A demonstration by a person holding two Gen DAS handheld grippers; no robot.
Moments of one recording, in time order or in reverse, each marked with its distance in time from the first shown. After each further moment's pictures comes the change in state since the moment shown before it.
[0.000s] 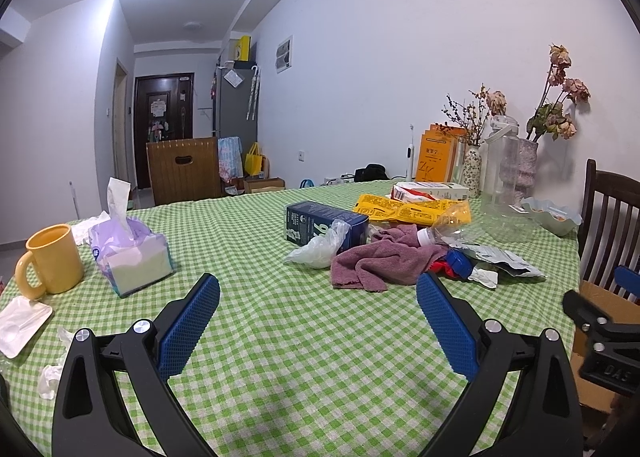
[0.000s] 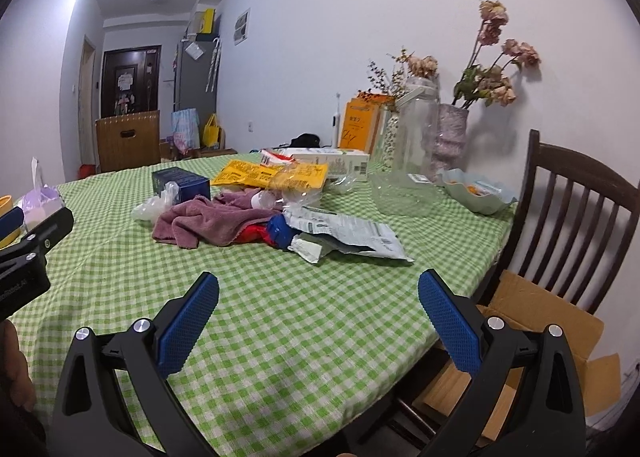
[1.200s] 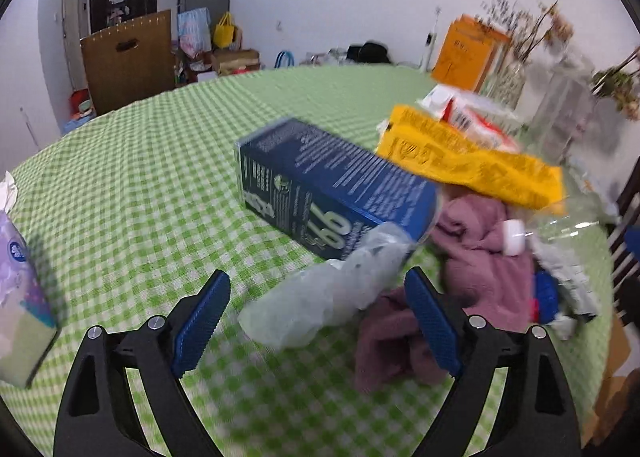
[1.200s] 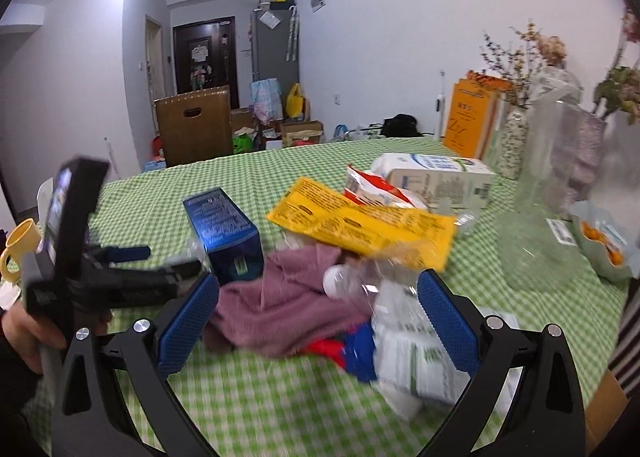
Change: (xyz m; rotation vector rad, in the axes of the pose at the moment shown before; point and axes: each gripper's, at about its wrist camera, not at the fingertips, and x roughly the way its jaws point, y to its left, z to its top) left arm 0.257 0.018 0.041 -0.039 0.538 -0.100; right arm 0.173 0.037 0.110 -0.077 0.137 0.352
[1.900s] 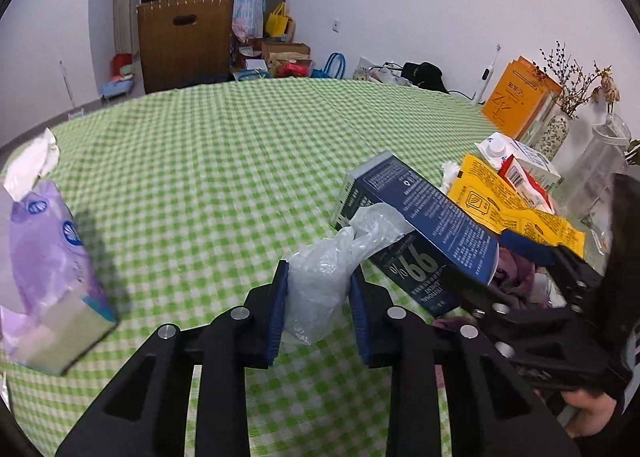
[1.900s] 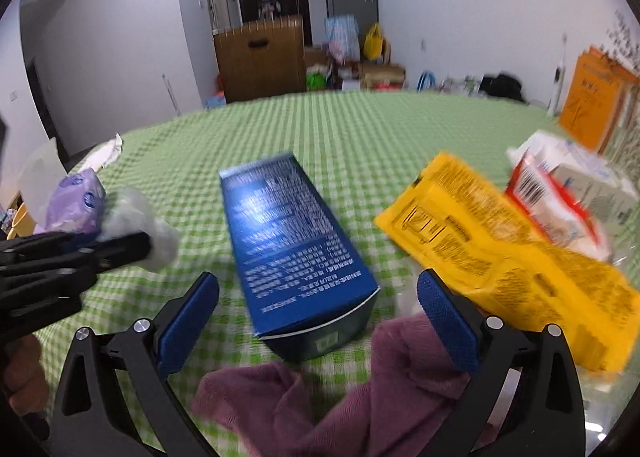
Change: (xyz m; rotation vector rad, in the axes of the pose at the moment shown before) left arm -0.030 0.062 0.016 -0.182 -0.009 0.072; right arm 0.150 0.064 0.030 -0.105 0.265 0.261
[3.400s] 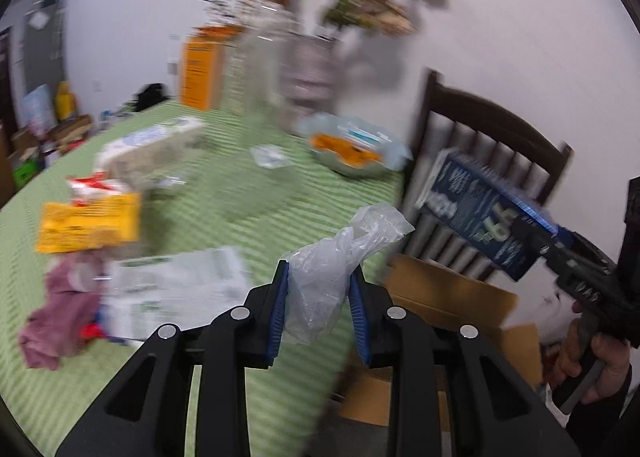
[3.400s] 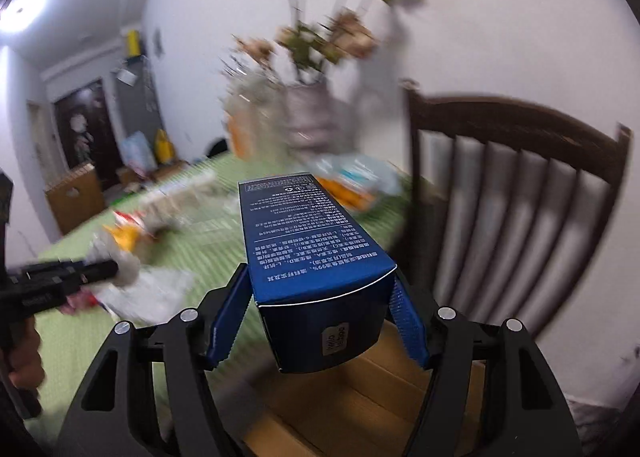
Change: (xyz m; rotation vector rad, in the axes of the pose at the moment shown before) left arm -0.124 -0.400 -0.144 0.559 -0.009 -0.524; right arm -0.425 -0.249 -0.283 0.493 -0.324 -0.588
